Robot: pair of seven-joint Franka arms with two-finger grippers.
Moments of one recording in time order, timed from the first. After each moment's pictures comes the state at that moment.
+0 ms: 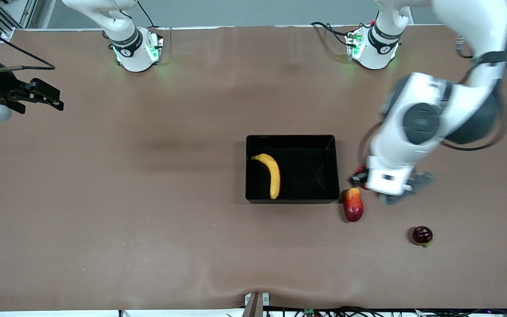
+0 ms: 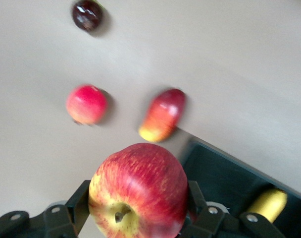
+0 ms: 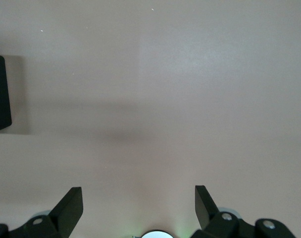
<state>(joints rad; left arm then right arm) 0.01 0.43 -0.39 -1.44 0.24 1.77 -0.85 -0.02 -0.01 0.06 -1.54 0.04 1.44 -0.01</state>
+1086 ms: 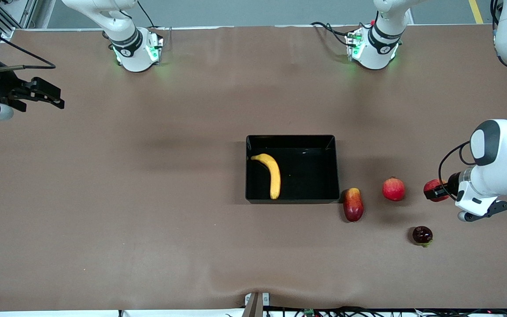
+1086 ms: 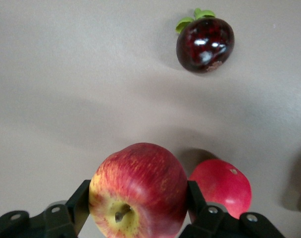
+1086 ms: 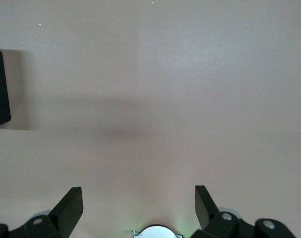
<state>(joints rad) 0.40 0.56 -0.38 -1.66 0.28 2.08 -0.37 -0.02 -0.01 0.06 -1.54 0.04 1.42 -0.01</state>
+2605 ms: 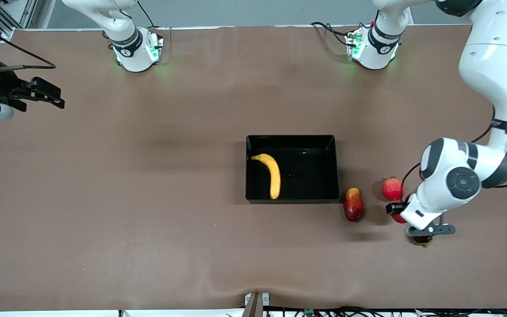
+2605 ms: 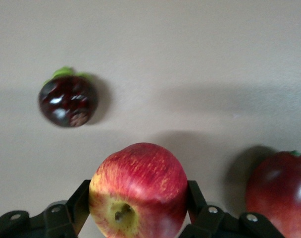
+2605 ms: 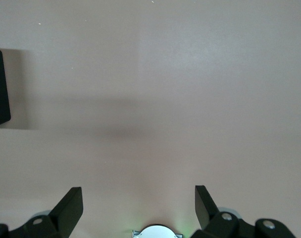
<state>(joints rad) 0.20 0.72 -0.39 -1.52 0.45 2.20 -0.34 -0.02 -0.01 0.06 -1.54 0.04 1.42 -0.01</state>
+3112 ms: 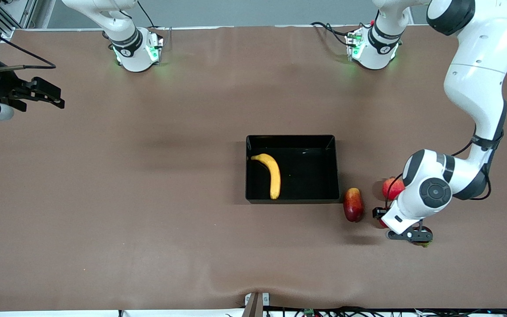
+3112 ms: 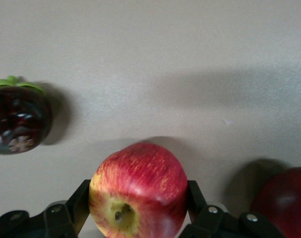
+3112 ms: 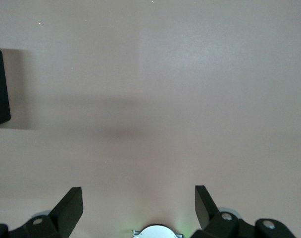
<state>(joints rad) 0.17 0.83 -0.39 -1.47 0.52 2.23 -0.34 -0.02 -0.01 0.06 -1.54 0.04 1.42 -0.01</state>
